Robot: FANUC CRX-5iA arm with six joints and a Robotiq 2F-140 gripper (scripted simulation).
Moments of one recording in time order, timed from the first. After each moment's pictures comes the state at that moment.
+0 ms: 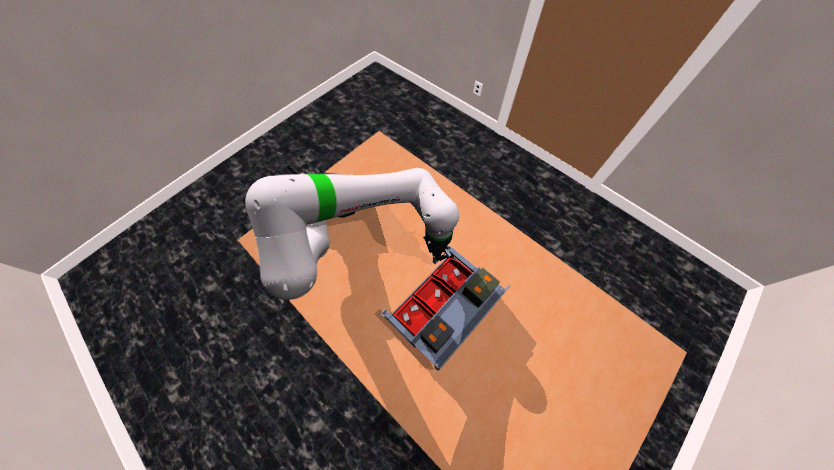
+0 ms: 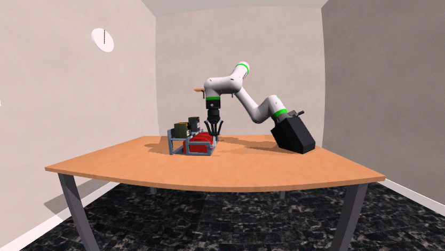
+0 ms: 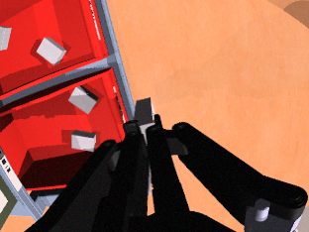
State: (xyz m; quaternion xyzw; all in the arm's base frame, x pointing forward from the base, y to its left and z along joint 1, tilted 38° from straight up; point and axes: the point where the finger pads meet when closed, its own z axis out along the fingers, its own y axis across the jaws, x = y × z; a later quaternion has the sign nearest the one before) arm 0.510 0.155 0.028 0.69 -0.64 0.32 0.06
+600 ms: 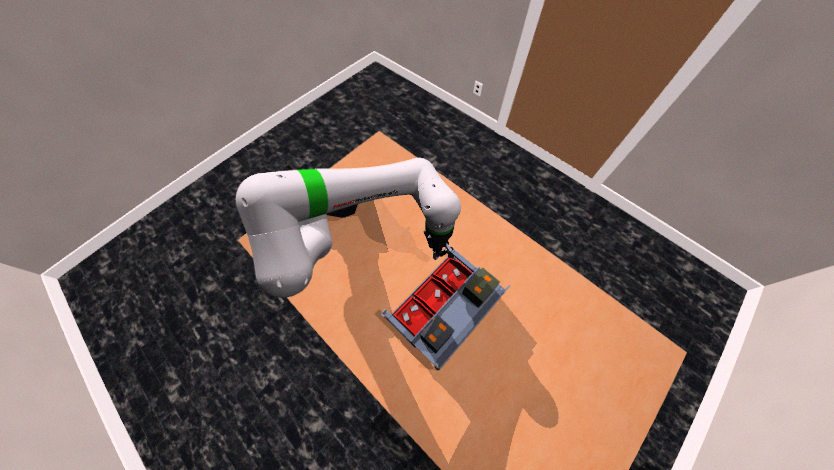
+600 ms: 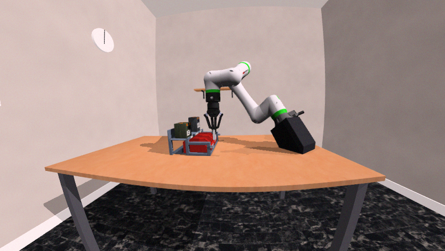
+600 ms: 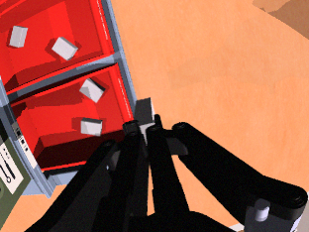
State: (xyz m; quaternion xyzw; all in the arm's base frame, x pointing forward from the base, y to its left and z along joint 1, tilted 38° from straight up) arm 0.494 0.176 0.062 0.69 -0.64 0.32 0.06
